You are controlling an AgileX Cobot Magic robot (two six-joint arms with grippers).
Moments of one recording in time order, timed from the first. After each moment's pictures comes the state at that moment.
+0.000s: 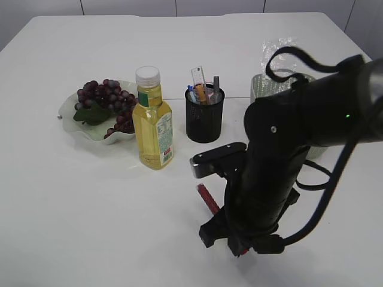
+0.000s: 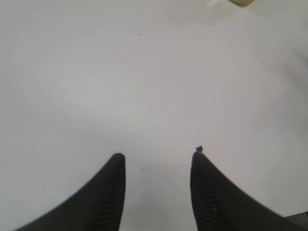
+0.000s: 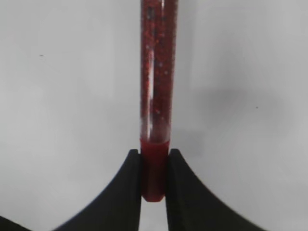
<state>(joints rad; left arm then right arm) -0.15 1.06 -0.88 -0.15 1.00 -0.05 0.62 1.86 -1.07 0.14 0.81 0.06</state>
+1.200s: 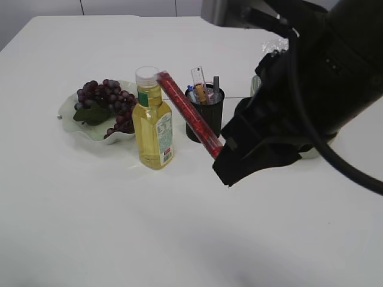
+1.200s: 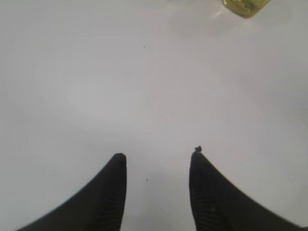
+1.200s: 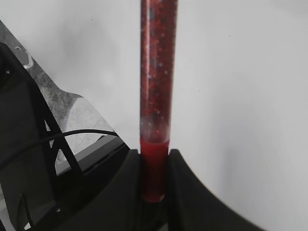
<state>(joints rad) -0.15 1.06 -0.88 -0.13 0.95 -0.05 0.62 1.37 -1.25 0.38 1.13 -0.20</state>
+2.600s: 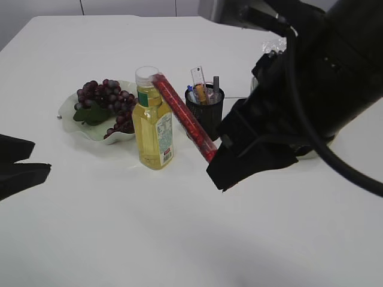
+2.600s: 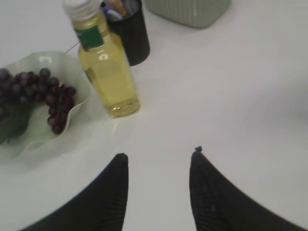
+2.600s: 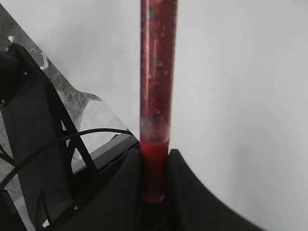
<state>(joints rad) -0.33 0.91 -0.52 -0.84 0.42 1.18 0.62 1.37 -1.25 0.43 1.14 -0.20</state>
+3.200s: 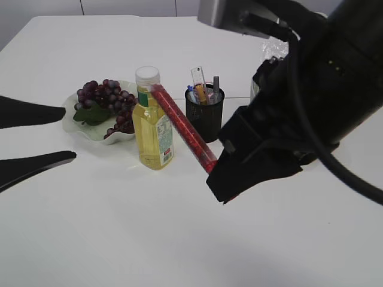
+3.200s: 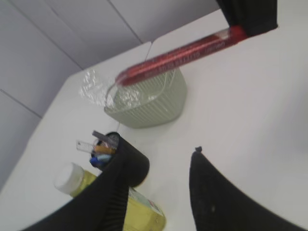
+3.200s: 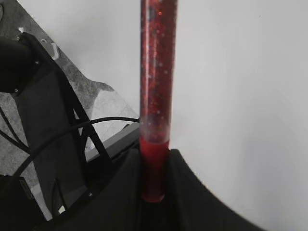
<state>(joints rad) -0.45 0.86 -0.52 -1.37 0.46 2.13 0.62 1.37 -1.25 0.46 1.19 -0.19</state>
